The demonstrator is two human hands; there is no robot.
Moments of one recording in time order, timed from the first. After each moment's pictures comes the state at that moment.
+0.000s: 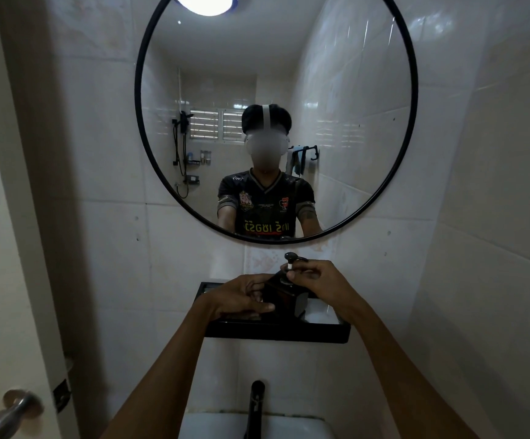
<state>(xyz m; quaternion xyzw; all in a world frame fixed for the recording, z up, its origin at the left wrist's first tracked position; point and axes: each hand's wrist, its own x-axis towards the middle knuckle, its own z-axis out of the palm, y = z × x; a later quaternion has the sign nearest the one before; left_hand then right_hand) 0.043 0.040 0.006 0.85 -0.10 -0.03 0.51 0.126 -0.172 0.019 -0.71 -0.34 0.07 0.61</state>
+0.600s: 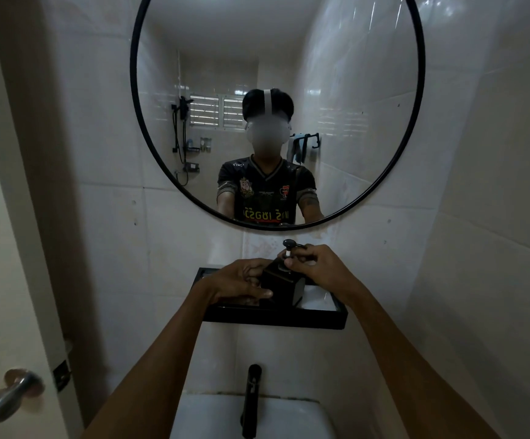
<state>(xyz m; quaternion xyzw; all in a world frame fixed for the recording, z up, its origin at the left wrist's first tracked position) 0.044 0.043 0.001 0.82 -0.11 -0.02 0.56 0.133 -0.171 0.022 -0.75 -0.40 0.03 0.52</state>
